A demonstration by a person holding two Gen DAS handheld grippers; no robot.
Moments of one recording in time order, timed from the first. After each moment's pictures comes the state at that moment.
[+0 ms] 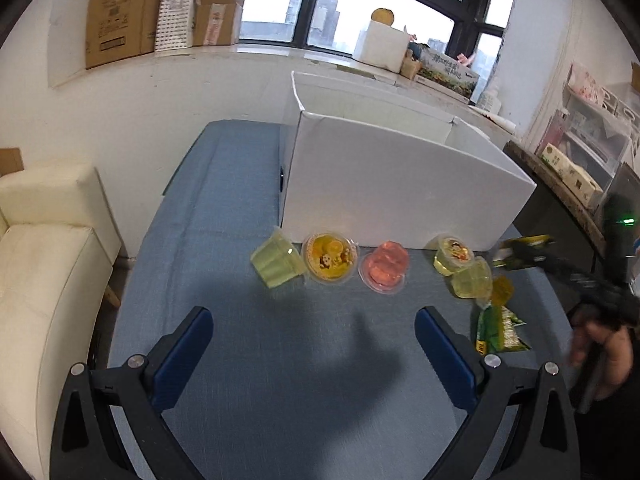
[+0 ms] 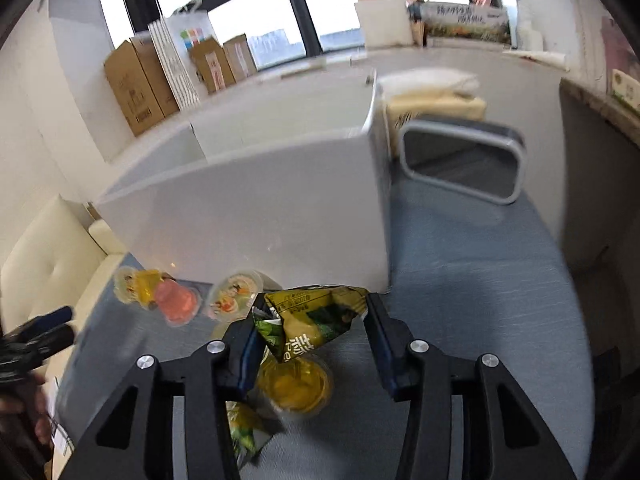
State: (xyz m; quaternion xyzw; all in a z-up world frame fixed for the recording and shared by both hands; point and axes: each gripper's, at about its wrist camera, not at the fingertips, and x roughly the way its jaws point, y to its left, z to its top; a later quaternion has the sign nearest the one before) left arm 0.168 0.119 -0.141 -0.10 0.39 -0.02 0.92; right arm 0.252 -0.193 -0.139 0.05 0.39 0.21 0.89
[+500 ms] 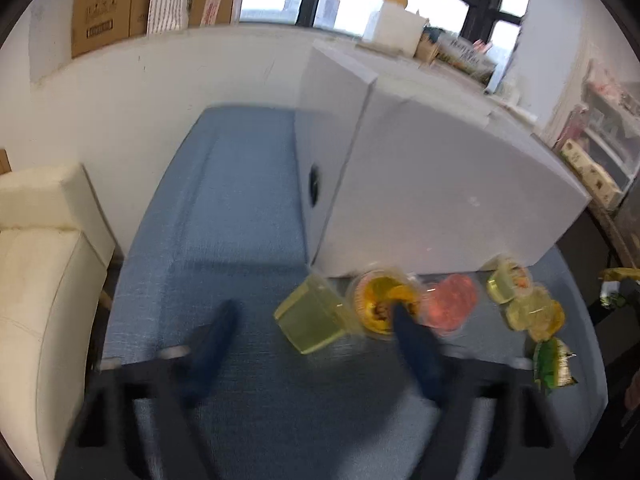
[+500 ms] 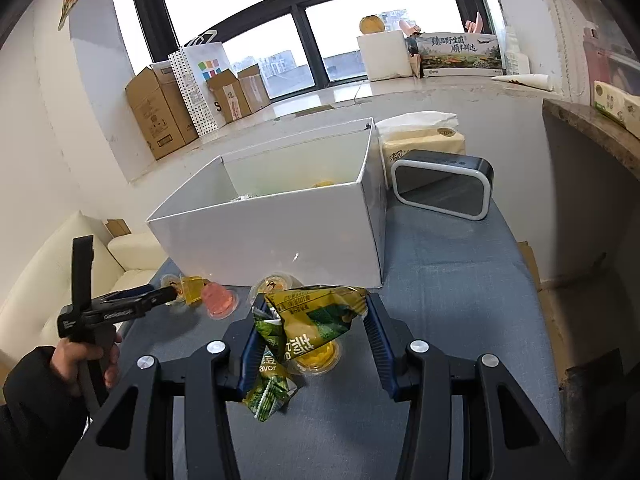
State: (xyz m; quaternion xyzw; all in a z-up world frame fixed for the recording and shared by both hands) left arm 0.236 0.147 -0.175 -0.11 0.42 -0.02 0.90; right arm 0.198 -0.213 -0.095 0.07 0.36 0.22 0.91
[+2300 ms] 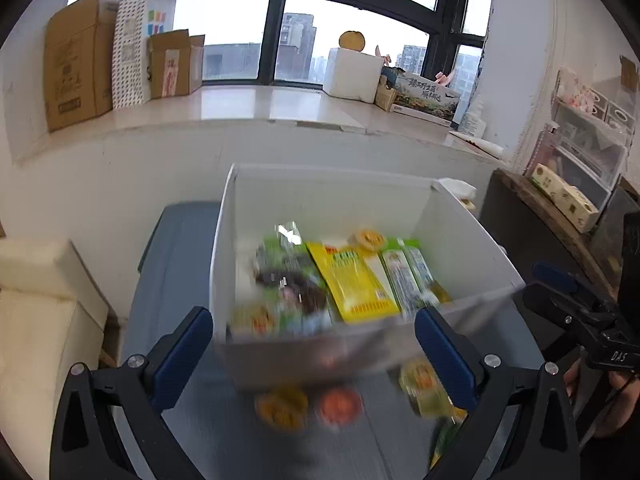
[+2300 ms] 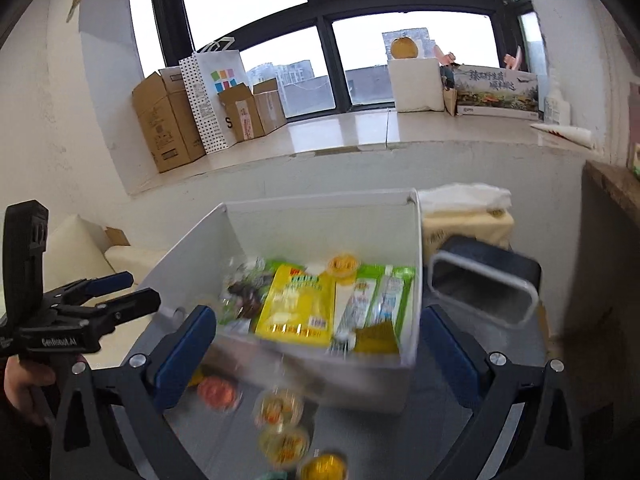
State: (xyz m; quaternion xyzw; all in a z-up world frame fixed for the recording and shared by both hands) left arm 0.255 0.095 -0.063 -0.08 0.35 -0.05 0.93; right arm 0.282 -0.172 -0.053 0.04 0.32 0.24 0.92
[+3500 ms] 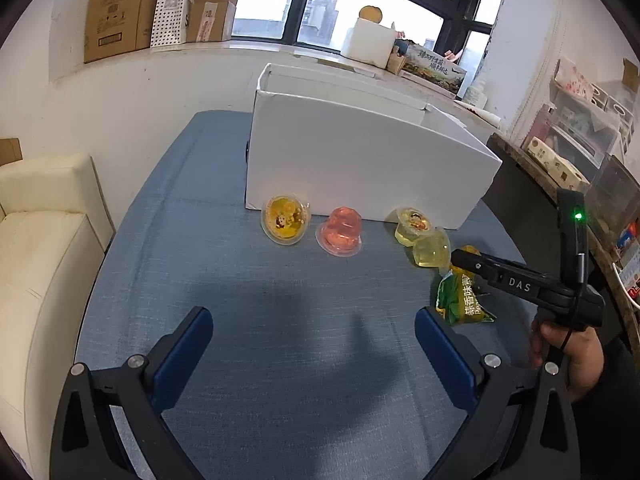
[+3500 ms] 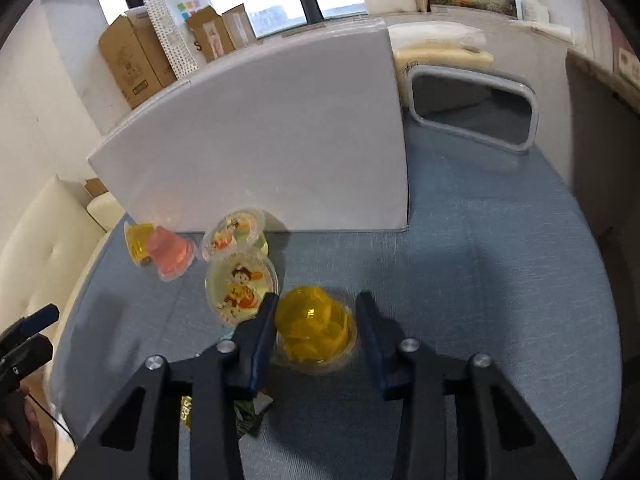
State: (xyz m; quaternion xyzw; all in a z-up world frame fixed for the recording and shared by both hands) left arm 0.130 0.084 -0.138 -0.12 0.39 -0.03 0.91; right arm 0.240 -0.175 -0.162 0.03 0.44 0.21 0.87
